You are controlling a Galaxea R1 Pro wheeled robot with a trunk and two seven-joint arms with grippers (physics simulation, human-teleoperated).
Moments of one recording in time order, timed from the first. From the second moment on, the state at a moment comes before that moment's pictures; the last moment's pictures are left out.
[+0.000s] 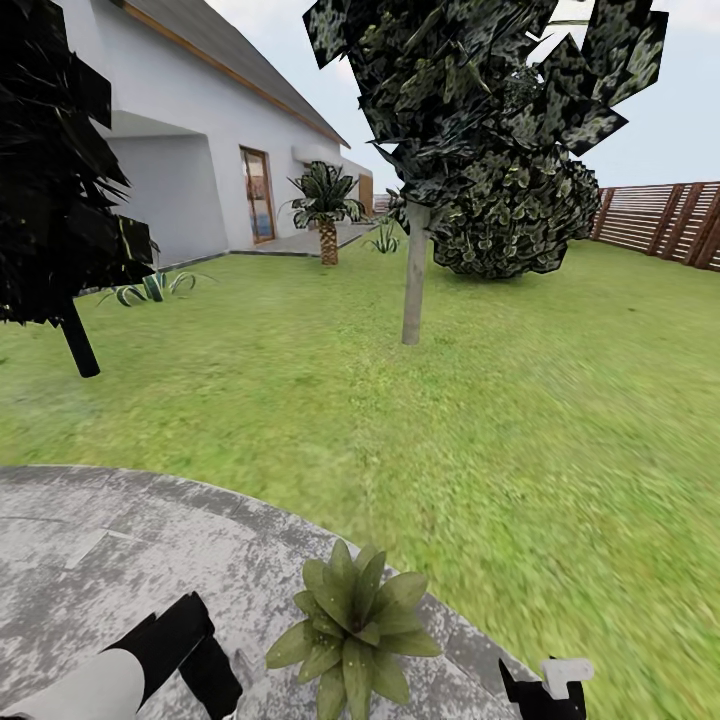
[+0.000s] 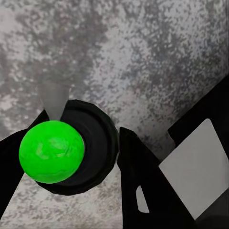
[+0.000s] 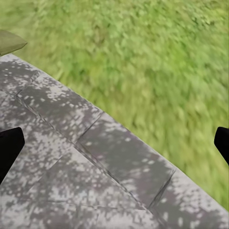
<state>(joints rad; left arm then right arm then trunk) -0.65 0.13 -0.38 -0.31 -0.45 0.55 -0.87 -0.41 -0.15 0.06 -0.06 -0.11 -0.62 0.13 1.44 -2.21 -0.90</state>
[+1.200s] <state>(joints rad) -0.69 0.07 -0.40 -0.30 -0.65 0.82 -0.90 -0.41 -0.15 0.06 -0.06 -0.11 -0.62 0.13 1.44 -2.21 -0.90</state>
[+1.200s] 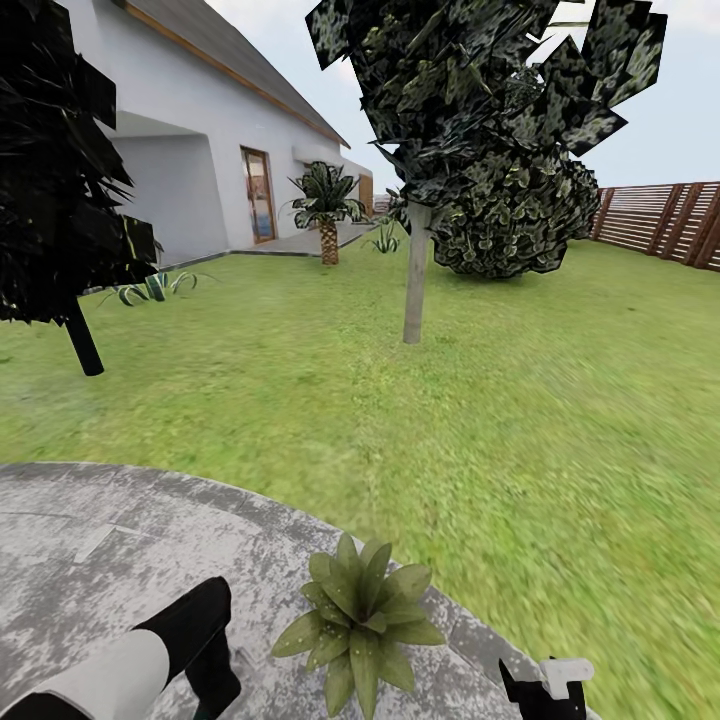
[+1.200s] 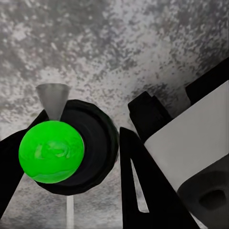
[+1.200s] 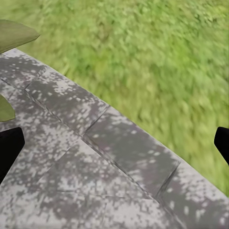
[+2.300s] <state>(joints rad) -0.73 0.10 -0.40 -0.32 -0.66 0.89 -0.90 -0.41 -0.15 0.06 -0.06 -0.11 -0.62 0.13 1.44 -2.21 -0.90</state>
